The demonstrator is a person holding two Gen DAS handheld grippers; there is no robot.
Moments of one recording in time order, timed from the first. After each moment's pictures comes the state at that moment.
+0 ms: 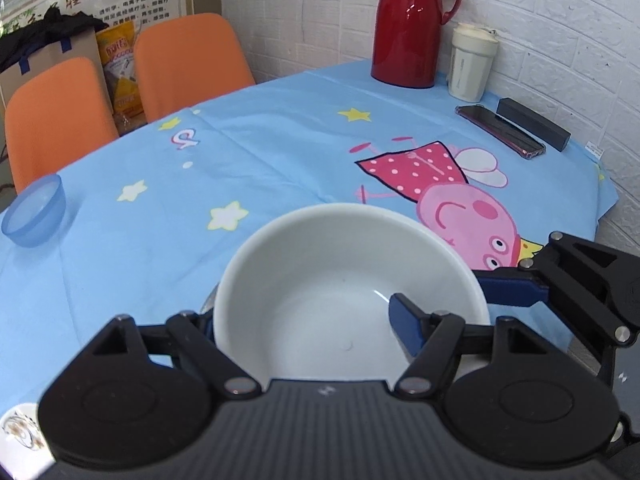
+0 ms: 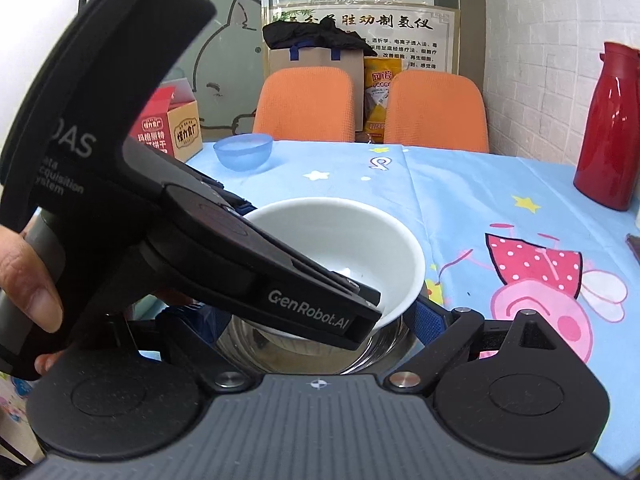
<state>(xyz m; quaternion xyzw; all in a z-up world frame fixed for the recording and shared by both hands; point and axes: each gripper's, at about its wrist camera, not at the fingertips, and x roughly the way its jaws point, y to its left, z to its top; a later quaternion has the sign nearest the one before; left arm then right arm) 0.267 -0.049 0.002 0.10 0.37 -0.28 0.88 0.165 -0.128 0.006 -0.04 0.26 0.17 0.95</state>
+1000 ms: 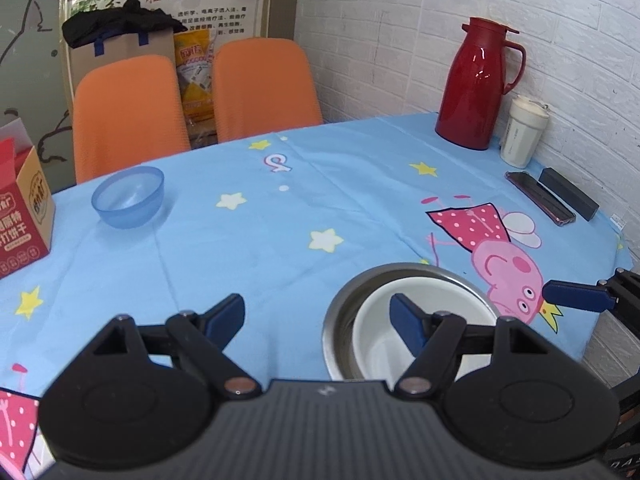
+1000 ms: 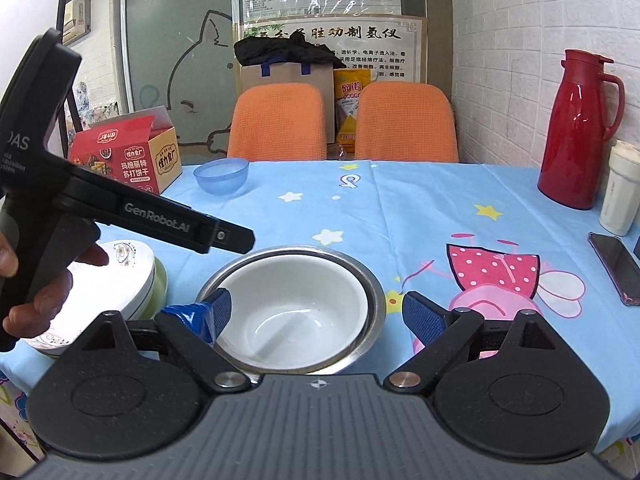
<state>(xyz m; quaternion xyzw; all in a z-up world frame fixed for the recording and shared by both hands) 0.253 0.035 0.045 0.03 0.34 -0.21 0.92 0.139 -0.147 0.029 -0.02 0.26 0.13 0.96</state>
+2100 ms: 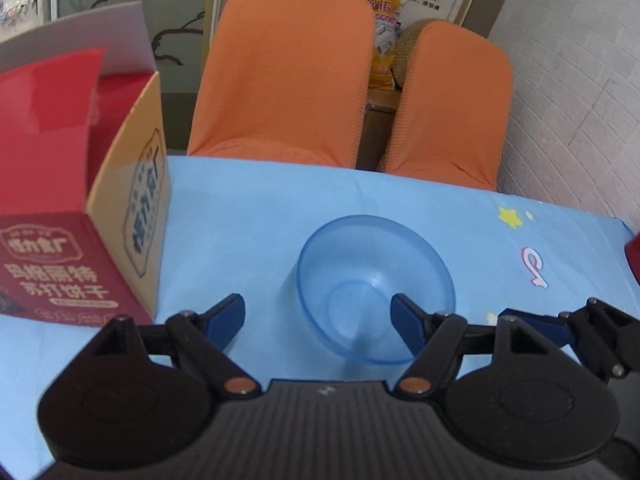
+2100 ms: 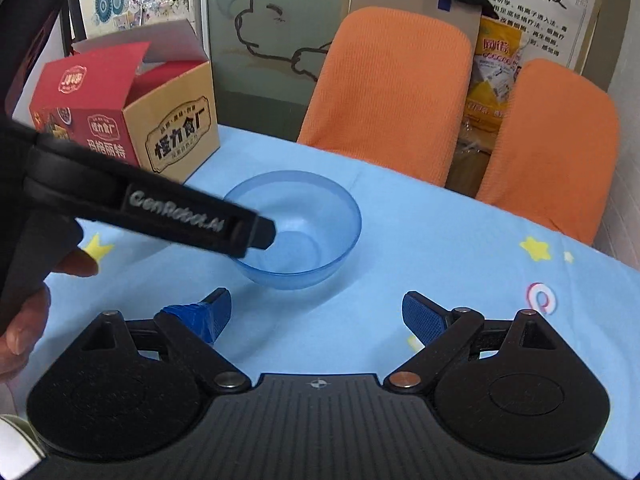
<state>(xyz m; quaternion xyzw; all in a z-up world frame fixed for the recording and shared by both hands) 0.505 0.191 0.006 -0.11 0.42 -0.02 0.90 0.433 0.039 0.006 -0.14 0.37 0.26 0.88</state>
